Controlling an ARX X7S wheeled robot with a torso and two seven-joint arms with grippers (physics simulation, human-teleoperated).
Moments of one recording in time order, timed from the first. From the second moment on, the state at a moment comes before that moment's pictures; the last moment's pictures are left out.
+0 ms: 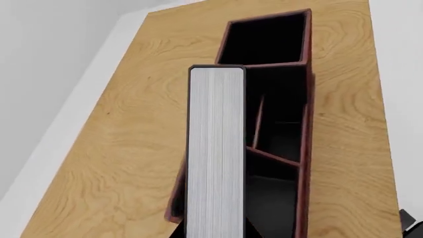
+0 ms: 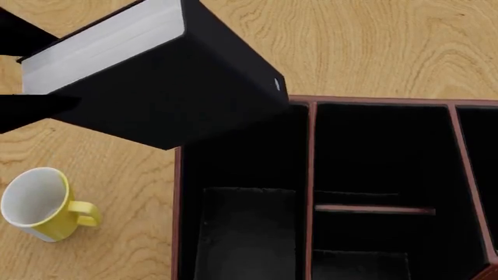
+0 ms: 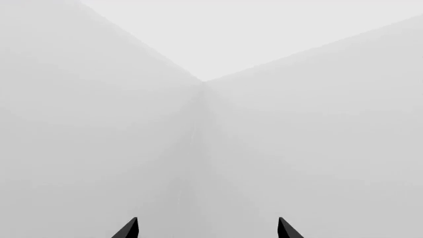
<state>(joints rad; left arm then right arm) -1.93 -0.67 0.61 0.42 -0.94 -1.51 0.81 -0.62 1.28 1.86 -1.04 1.50 0.71 1.17</state>
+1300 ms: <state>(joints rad) -1.99 -0.31 0.89 0.22 -0.88 -1.30 0.89 -0.74 1.21 1.89 -1.05 1.44 0.62 1.14</state>
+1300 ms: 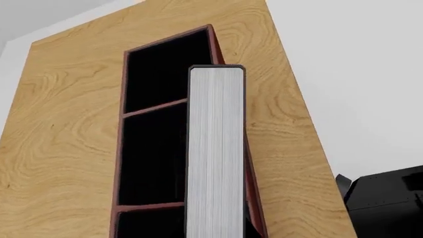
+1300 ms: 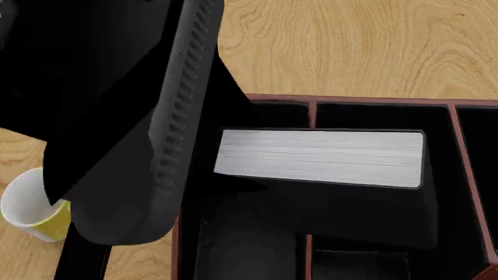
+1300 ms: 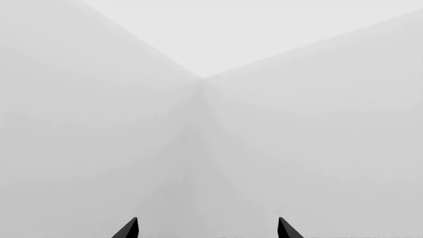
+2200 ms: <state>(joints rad) -1.97 -0.15 0.98 0.05 -0.85 -1.29 0.83 -0.78 1.14 1.85 -1.05 1.37 0.55 1.09</state>
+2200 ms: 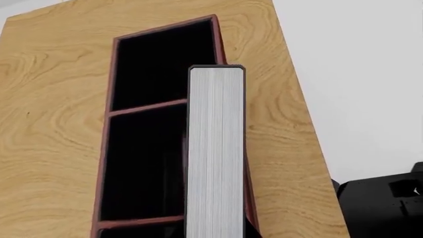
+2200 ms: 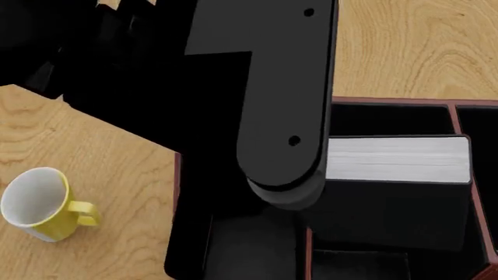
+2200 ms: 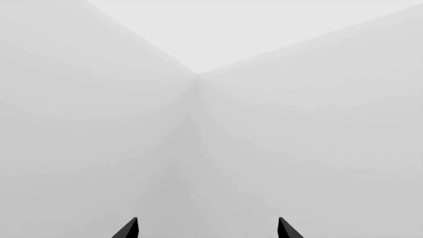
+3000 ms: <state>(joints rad) -1.89 -0.12 1.08 -0.01 -0.83 -1.21 0.81 -0.78 1.09 1.82 -1.05 1.33 0.53 1.06</state>
